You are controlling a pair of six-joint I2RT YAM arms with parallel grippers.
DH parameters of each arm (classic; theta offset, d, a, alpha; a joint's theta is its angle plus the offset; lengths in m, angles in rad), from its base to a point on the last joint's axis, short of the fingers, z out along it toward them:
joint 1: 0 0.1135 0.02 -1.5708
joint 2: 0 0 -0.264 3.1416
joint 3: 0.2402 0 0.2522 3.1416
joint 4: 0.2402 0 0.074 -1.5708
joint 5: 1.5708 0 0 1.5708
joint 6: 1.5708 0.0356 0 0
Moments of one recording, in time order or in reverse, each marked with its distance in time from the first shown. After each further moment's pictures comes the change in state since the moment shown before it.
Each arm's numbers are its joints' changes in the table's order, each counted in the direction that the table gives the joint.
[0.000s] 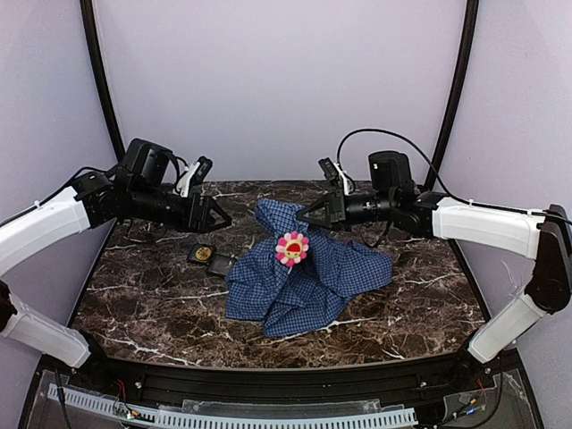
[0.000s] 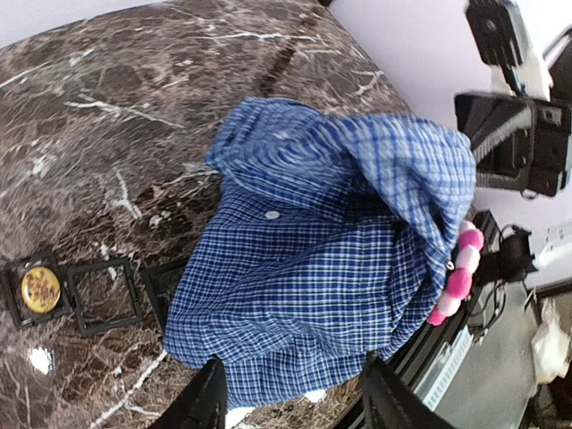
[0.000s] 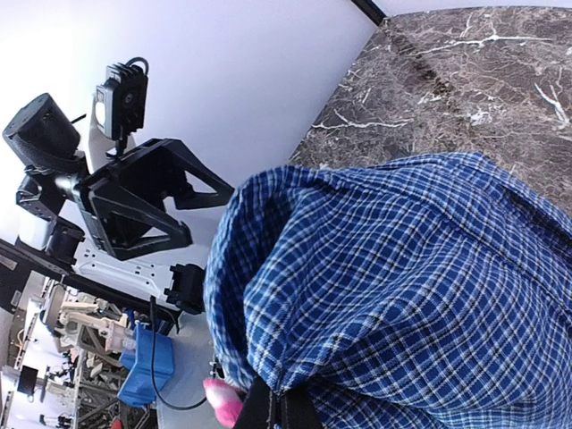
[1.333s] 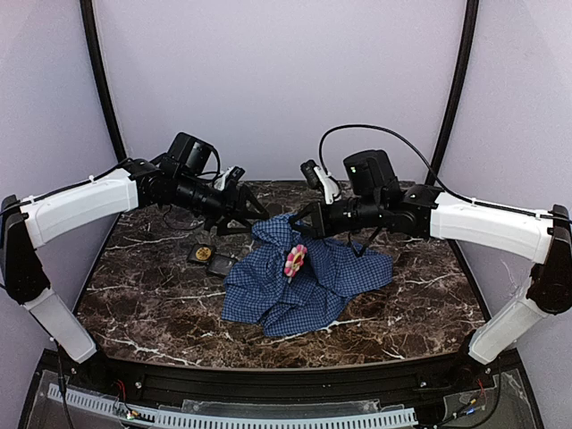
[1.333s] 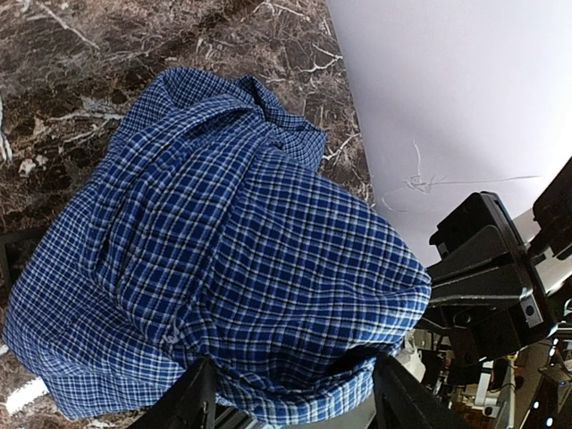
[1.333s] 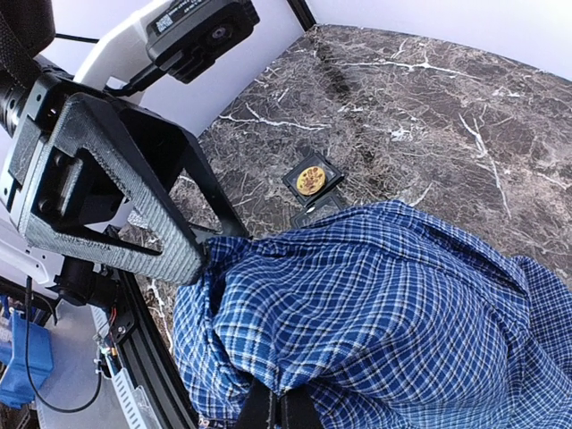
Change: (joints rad) left arm 0.007 0.286 0.182 -0.061 0.269 -0.414; right arm 0.184 -0.005 0.136 0.307 0.455 -0.292
